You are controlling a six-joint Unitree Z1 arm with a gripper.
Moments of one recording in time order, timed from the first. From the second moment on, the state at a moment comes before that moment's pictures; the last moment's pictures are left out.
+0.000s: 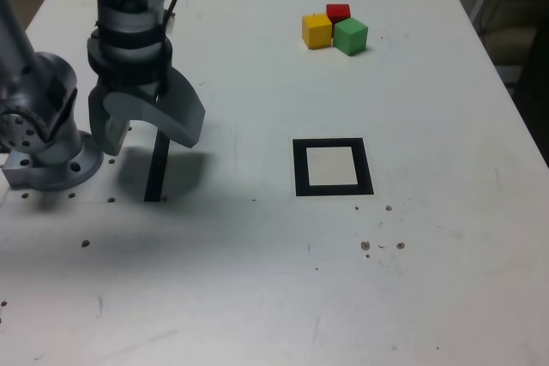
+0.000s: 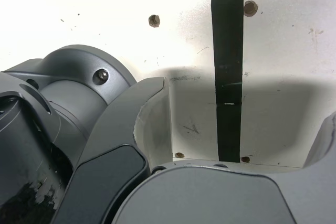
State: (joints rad) arm -0.06 1.48 -0.71 1.02 0.05 0.01
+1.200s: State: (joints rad) arm 0.30 1.66 -1.16 1.21 0.11 0.38
